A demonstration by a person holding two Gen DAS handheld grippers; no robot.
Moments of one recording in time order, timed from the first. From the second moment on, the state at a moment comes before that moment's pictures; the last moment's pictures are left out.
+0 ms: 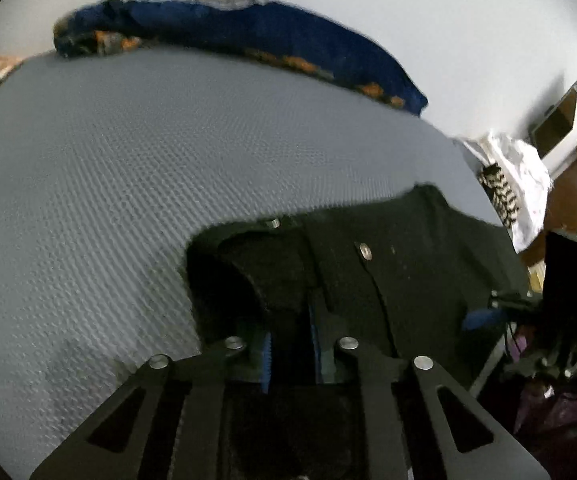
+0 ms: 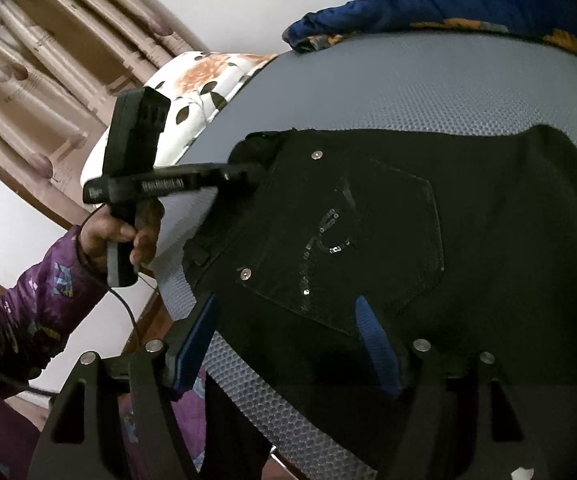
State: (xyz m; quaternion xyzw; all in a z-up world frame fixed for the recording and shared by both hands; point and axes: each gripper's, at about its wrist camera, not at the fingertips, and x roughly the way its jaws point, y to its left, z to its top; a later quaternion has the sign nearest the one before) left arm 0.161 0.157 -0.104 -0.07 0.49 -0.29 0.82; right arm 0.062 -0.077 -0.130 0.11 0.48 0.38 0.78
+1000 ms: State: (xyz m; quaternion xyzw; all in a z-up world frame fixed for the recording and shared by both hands) left arm 0.176 0.147 -0.079 -0.04 0.39 -0.29 0.87; right arm 0.019 -0.014 -0.113 0.06 0.43 0.49 0.75
